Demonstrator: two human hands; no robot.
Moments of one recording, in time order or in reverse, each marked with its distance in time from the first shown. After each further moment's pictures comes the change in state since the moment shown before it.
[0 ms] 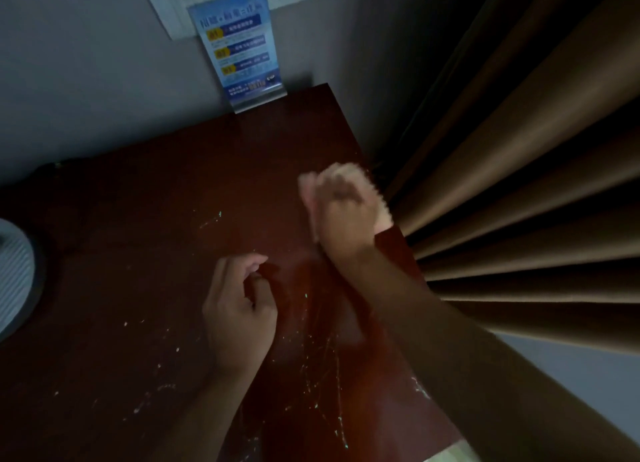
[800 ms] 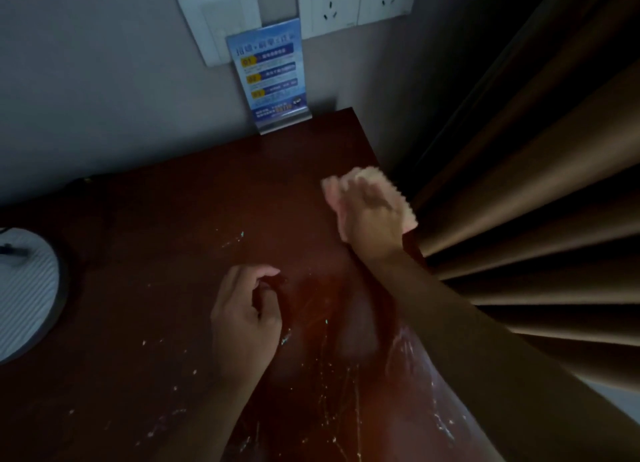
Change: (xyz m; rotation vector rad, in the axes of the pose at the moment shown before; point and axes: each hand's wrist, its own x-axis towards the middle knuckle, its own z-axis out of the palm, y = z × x) left_hand 0.029 -0.012 -0.010 0.008 -0.052 0.021; right_hand 0.034 0.022 0.030 0.028 -0.161 -0.073
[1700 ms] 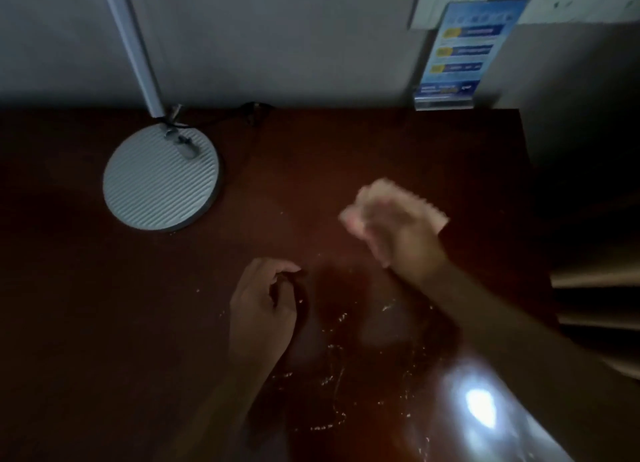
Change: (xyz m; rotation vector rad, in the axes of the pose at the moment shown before) left_hand -0.054 -0.063 -0.097 -0.044 0.189 -0.327; right_hand -0.031 -0.122 -0.035 0.790 -0.359 -0.459
